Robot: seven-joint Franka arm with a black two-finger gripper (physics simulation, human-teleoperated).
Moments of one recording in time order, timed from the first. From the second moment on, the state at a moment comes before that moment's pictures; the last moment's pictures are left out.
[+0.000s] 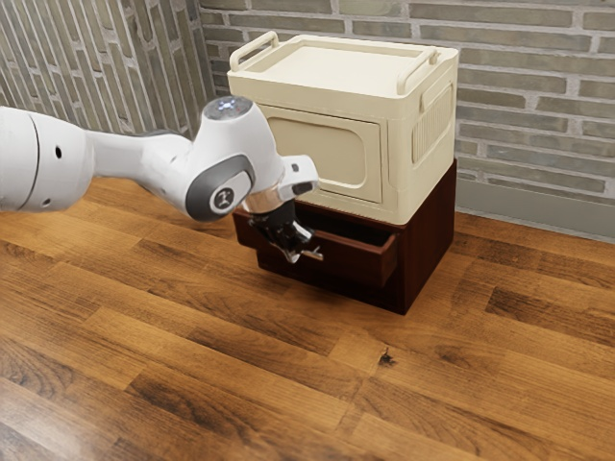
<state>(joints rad) 0.14 0.24 -0.35 -1.93 0.15 2.41 -0.20</state>
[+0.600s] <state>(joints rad) 0.12 0.37 -0.35 -1.76 0.21 2.35 -0.21</state>
